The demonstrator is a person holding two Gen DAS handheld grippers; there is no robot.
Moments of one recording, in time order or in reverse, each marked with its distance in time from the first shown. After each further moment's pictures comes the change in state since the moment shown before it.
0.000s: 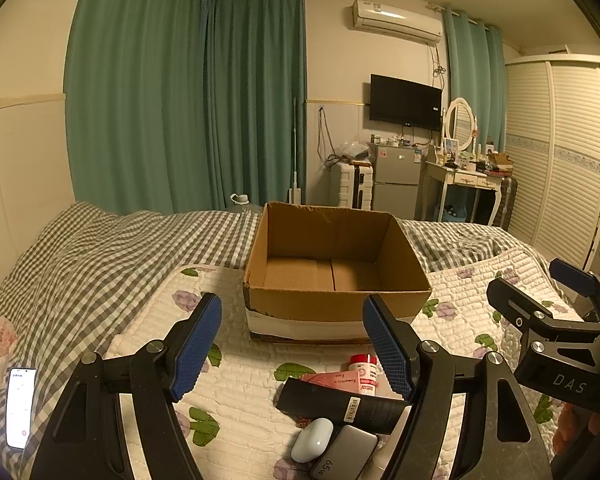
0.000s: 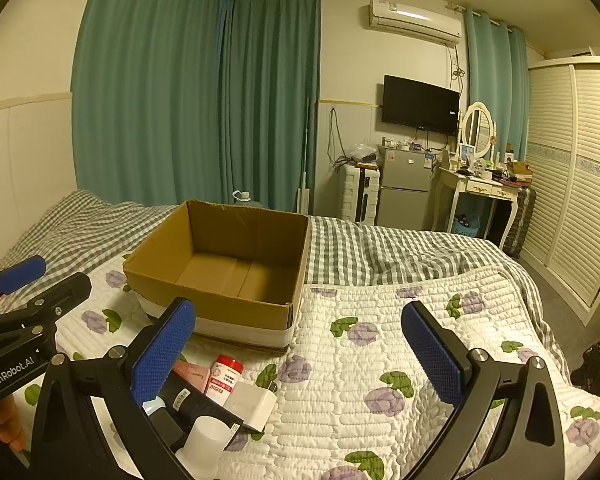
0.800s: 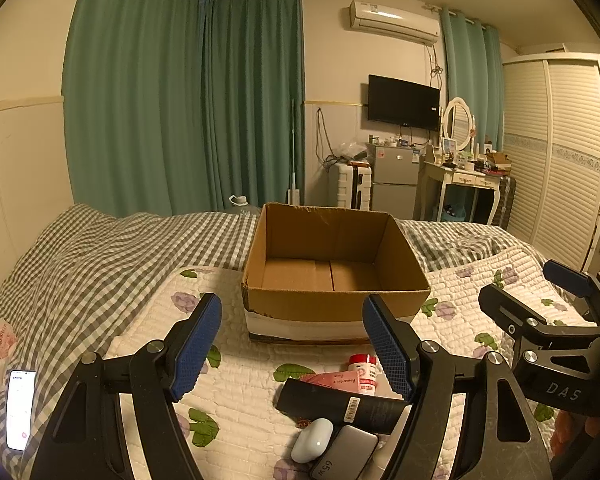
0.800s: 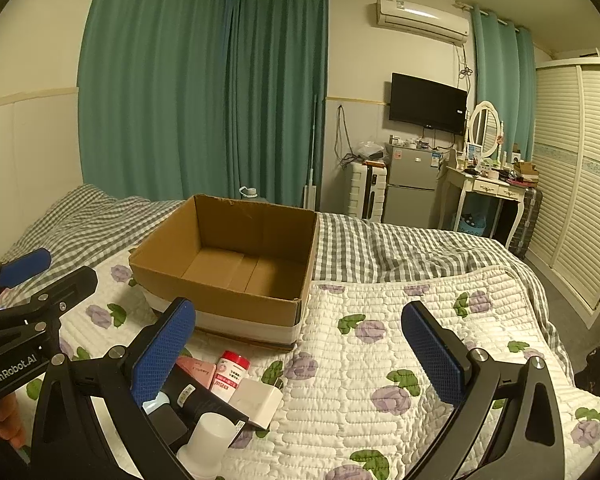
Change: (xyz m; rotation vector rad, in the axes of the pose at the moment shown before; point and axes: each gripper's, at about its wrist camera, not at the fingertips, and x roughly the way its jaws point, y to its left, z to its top) left arm -0.002 -0.004 -0.002 0.009 -0.015 0.001; right arm 0.005 0.003 -0.005 -0.012 0.008 0.024
